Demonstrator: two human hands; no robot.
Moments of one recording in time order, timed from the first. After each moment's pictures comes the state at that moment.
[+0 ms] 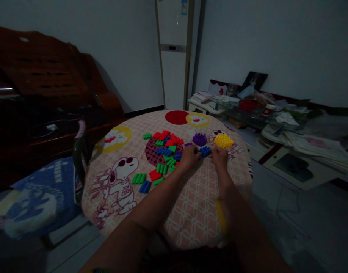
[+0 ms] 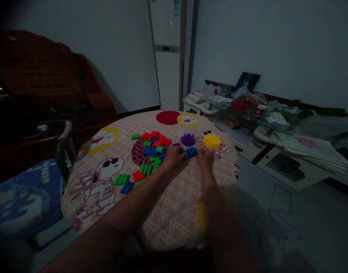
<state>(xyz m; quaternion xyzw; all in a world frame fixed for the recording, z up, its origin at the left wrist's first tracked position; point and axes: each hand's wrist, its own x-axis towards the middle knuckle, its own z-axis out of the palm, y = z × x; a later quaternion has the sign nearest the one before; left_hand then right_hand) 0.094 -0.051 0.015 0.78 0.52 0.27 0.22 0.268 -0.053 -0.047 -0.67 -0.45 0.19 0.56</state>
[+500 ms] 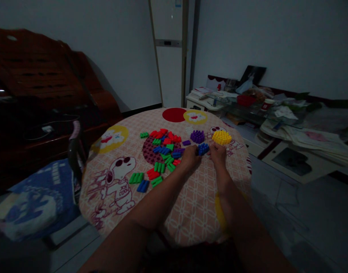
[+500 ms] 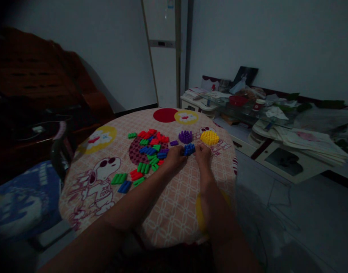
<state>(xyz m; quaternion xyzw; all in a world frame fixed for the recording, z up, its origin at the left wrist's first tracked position) 0.107 -0.052 -0.005 0.78 0.51 0.25 0.24 0.262 -0.060 -0.037 -0.66 -0.45 0.20 0.57</state>
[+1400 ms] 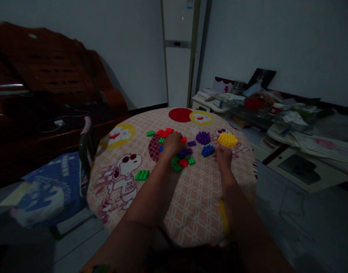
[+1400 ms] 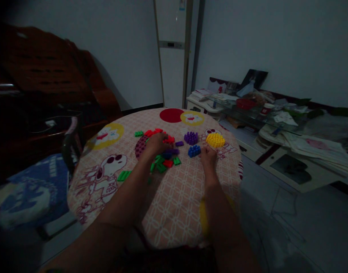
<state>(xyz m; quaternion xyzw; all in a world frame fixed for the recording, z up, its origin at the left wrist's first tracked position) 0.021 -0.021 0.047 0.77 0.61 0.19 0.09 0.268 -0.056 -0.047 -0.67 -0.45 0.19 0.56</state>
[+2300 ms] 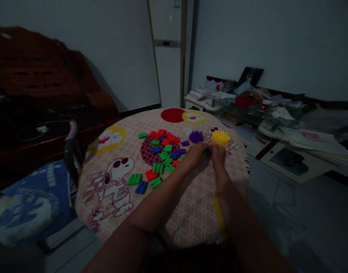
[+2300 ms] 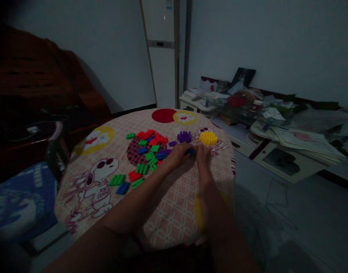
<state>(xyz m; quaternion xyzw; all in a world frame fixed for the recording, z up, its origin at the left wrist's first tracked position) 0.115 -0.064 0.028 0.89 0.33 0.29 0.16 0.268 -0.055 -0.042 -0.64 -0.43 0.16 0.62</state>
